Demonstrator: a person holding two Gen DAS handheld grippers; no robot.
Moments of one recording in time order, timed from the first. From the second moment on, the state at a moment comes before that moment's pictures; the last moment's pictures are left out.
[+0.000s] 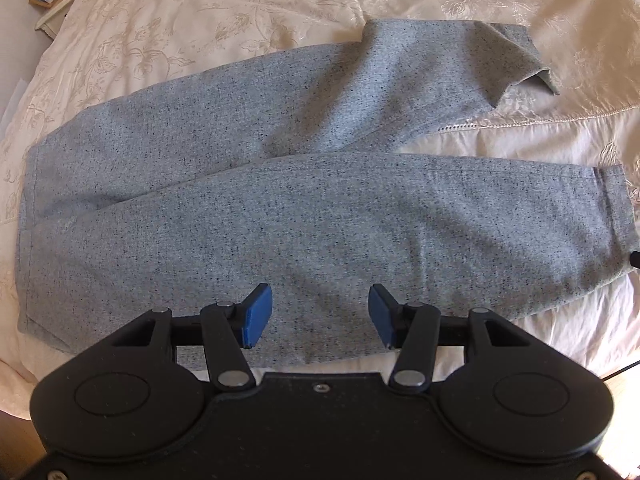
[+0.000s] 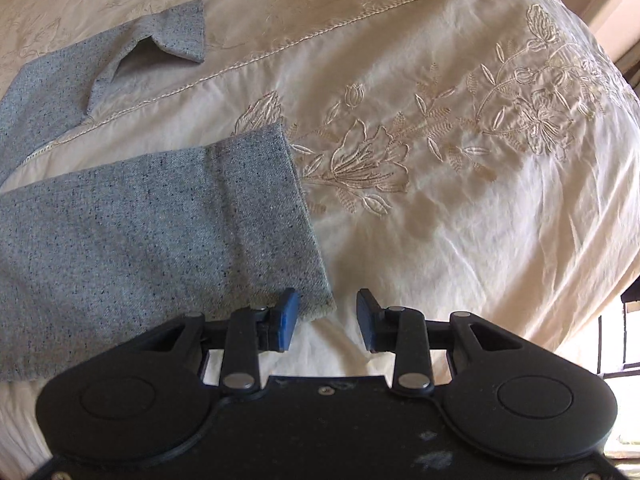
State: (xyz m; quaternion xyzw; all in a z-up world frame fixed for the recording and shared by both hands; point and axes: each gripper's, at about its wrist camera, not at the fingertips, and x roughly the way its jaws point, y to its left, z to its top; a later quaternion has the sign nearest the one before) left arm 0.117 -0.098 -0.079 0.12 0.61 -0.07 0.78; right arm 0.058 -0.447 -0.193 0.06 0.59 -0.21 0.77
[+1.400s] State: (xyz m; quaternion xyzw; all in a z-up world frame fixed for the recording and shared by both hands) left arm 0.125 -0.093 -0.197 0.14 0.67 -0.03 0.73; right arm 0.142 -0.494 -0.218 0.12 0.61 -0.17 0.77
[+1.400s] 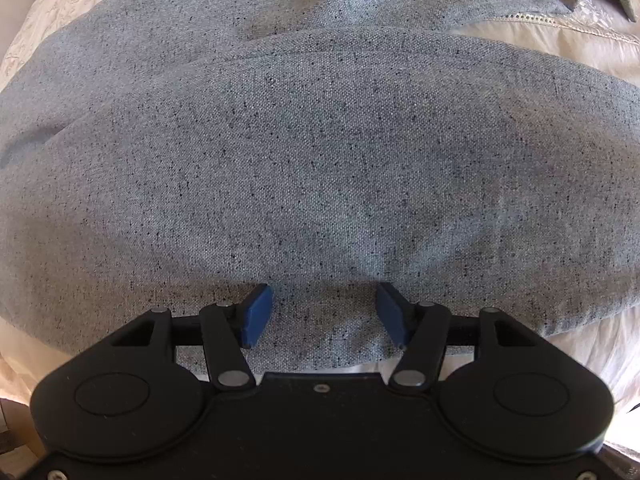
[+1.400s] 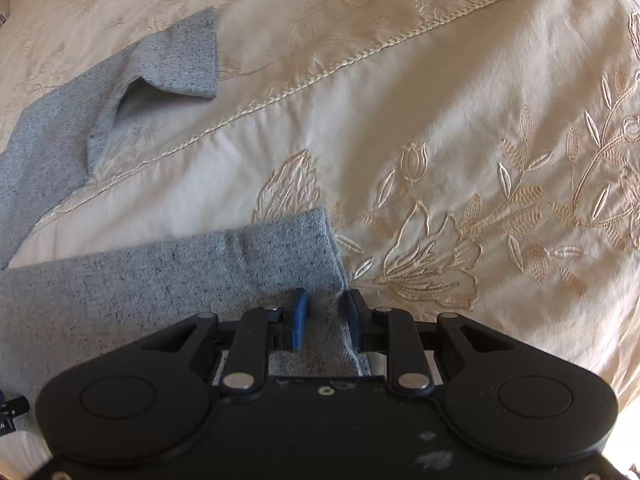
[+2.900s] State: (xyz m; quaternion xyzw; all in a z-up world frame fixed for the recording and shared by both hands) left arm 0.300 0.050 -0.090 0.03 0.58 0.01 0.81; right arm 0.435 -0.344 -0.223 0.19 0.62 -0.19 0.74
